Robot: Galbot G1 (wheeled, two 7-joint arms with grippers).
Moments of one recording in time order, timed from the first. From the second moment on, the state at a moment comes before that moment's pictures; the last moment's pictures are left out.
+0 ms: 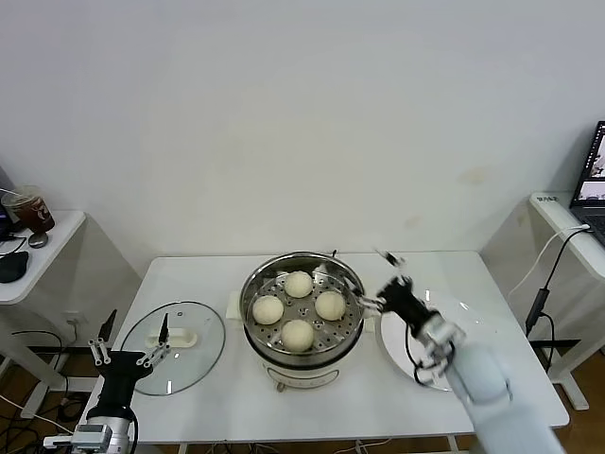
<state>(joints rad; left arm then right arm) 1.65 -1.30 -0.73 -2.07 -0.05 -0.18 -0.06 -1.19 1.13 0.44 1.86 0.03 0.13 -0.31</state>
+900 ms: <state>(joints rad) 1.48 -1.11 -0.74 -1.56 1.14 -0.33 -0.27 -1.68 1.52 0.95 2.03 0.10 0.34 -0.19</state>
